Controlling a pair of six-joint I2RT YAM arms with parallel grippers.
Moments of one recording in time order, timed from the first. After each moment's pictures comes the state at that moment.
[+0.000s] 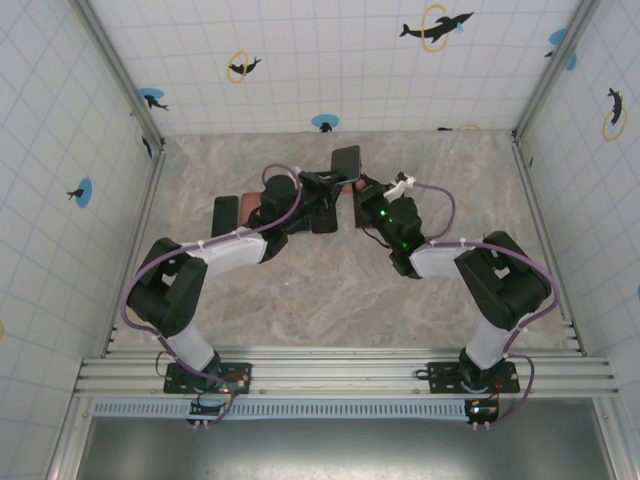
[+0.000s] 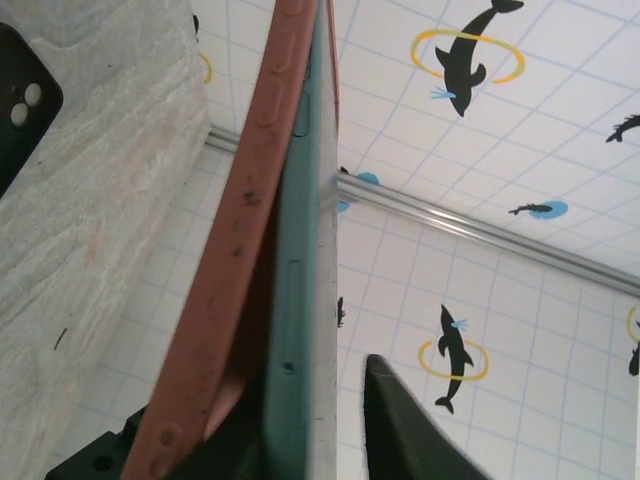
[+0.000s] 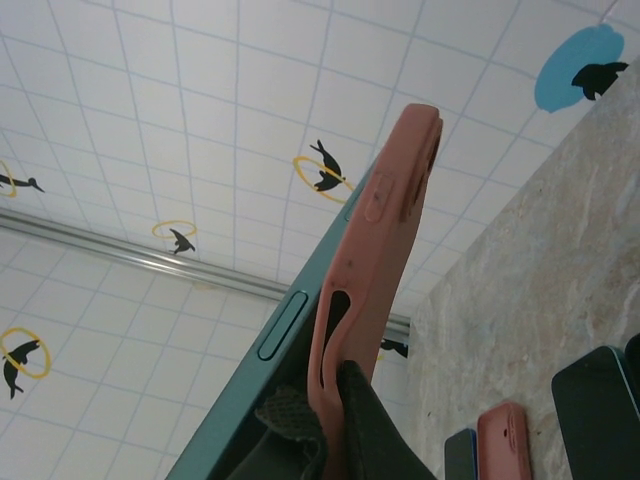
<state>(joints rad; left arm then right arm) -0.63 1.69 0.96 0.67 0.24 -1.88 0.63 1.73 0.75 1.08 0.11 1.29</state>
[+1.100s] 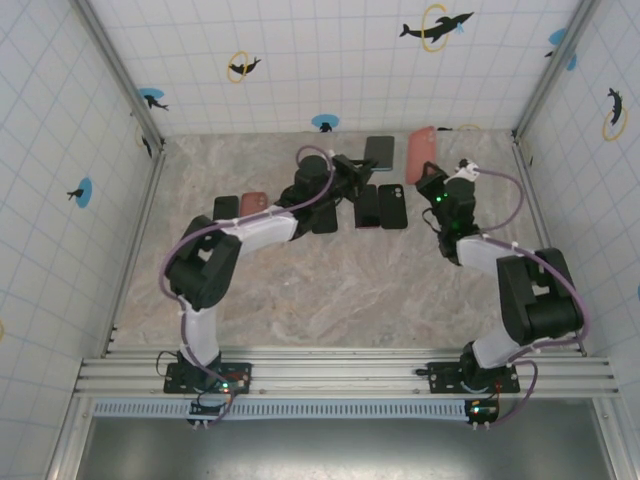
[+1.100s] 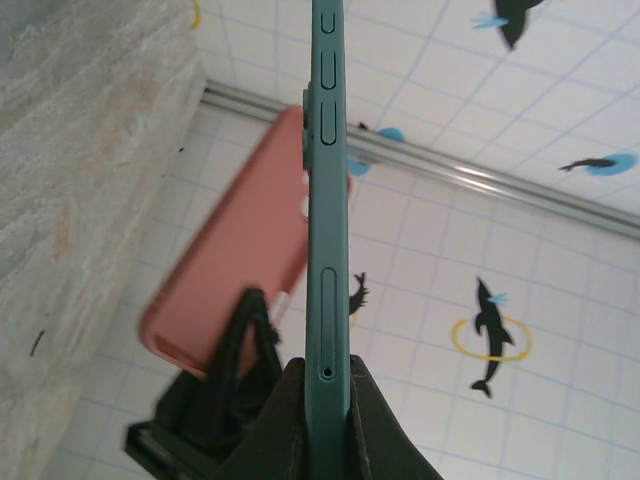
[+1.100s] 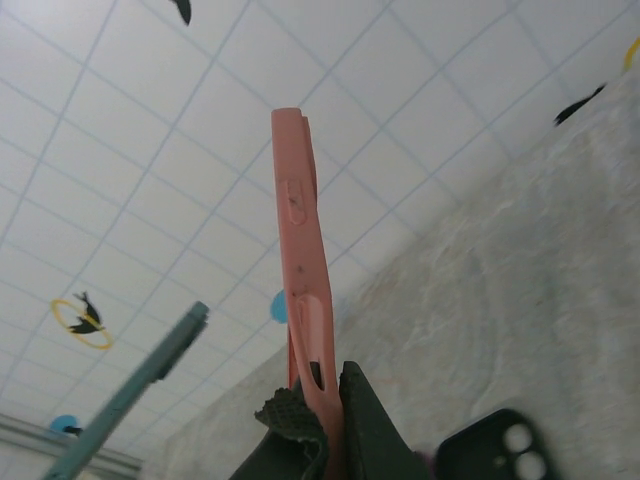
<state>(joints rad) -0.70 1.99 1.33 0.59 0.30 -1.83 0.21 1.54 0.70 0.72 0.05 0.84</state>
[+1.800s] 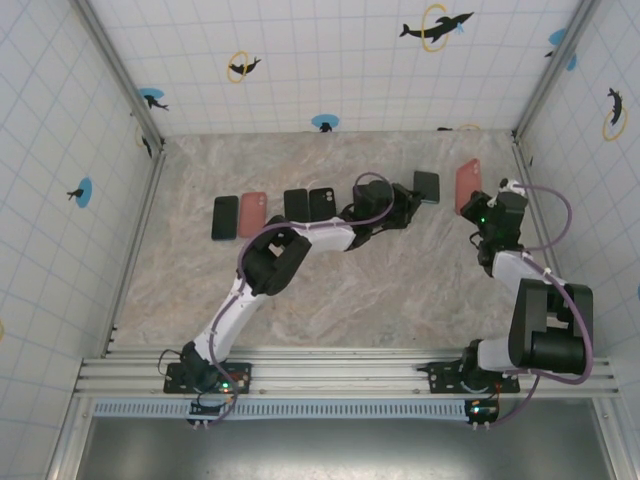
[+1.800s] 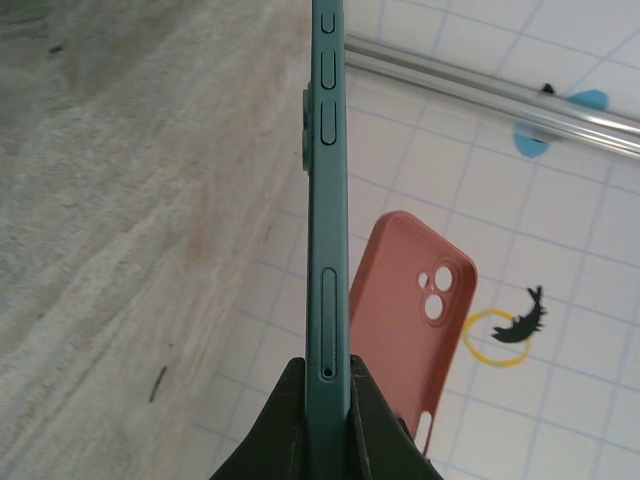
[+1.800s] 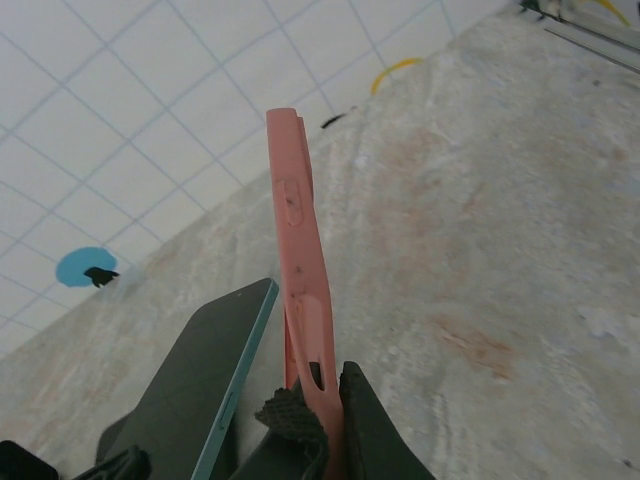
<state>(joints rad) -0.88 2.48 1.76 0.52 0.19 -1.80 -0.12 1.38 0.57 0.44 -0.12 0.54</state>
